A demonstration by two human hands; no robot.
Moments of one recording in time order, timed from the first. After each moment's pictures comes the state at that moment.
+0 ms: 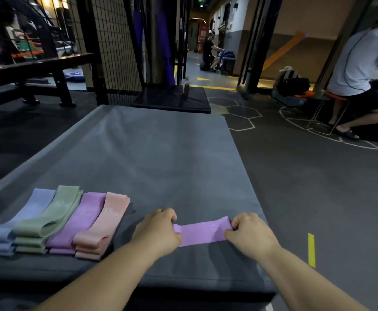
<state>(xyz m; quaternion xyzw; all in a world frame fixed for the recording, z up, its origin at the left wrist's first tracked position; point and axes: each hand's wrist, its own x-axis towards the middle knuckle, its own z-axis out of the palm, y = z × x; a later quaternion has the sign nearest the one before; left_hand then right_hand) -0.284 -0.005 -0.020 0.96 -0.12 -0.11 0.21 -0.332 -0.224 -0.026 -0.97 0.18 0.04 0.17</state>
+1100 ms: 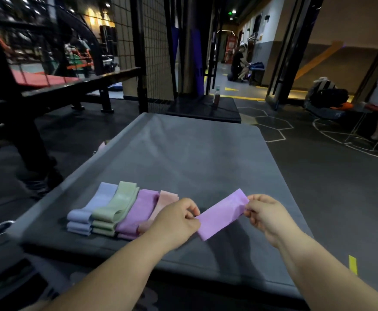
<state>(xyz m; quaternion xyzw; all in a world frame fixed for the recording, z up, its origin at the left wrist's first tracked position) -0.300 0.073 0.014 0.89 -0.09 -0.09 0.43 -0.299 -0.157 0.007 -0.70 0.22 -0.03 0.68</state>
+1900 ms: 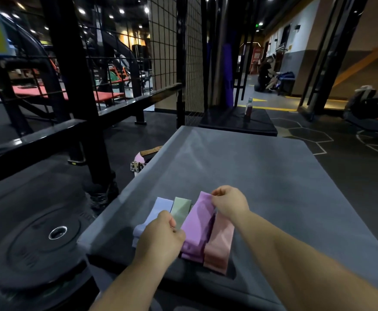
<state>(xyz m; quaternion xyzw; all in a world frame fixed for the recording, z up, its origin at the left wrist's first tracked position) -0.291 0.220 0.017 0.94 0.11 0.04 0.32 -0.190 0.049 0.016 -0.91 0.09 -0.01 0.41</state>
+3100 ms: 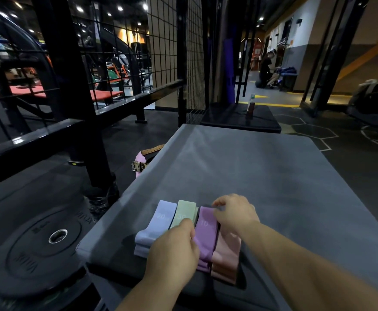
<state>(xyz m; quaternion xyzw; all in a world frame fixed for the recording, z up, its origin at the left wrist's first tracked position) -0.291 0.213 0.005 0.96 -0.02 0.11 0.25 -0.185 0.046 -0.004 -0.98 -0.01 -0.01 0.19</state>
